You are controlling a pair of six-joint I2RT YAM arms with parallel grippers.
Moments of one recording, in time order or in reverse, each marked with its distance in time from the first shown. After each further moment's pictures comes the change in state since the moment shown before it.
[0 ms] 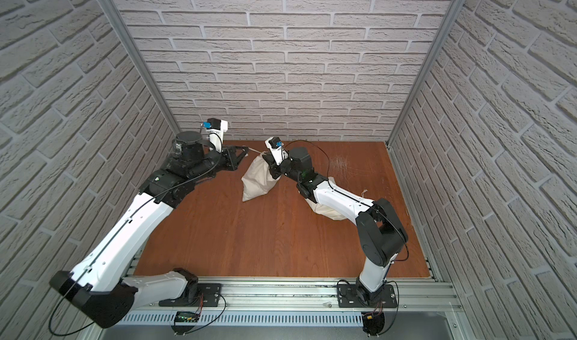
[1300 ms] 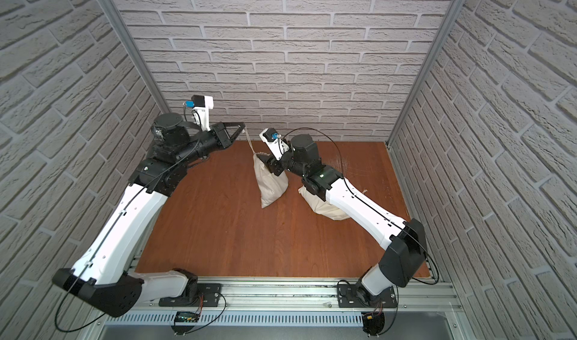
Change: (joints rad) left arm 0.064 0.080 0.111 0.185 0.158 -0.164; right arm 0.086 -0.190 0.206 -0.404 0.015 -0.163
